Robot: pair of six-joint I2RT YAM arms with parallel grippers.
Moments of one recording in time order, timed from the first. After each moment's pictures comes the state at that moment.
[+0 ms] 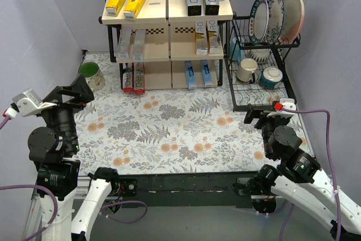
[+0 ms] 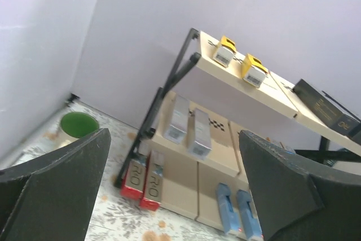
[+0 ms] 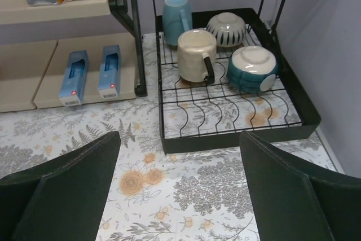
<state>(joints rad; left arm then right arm) -0.14 0.49 1.11 -0.32 -0.38 -0.41 0.85 0.35 0.60 -0.30 0.86 0.10</state>
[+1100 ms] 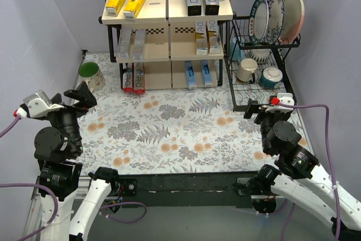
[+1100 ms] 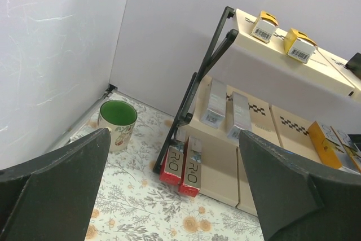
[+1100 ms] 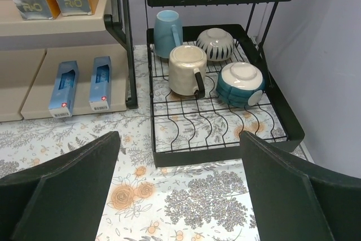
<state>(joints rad) -0.19 0.44 1.06 -0.37 -0.50 -0.26 0.85 0.43 0.65 -0.22 0.91 -0.01</state>
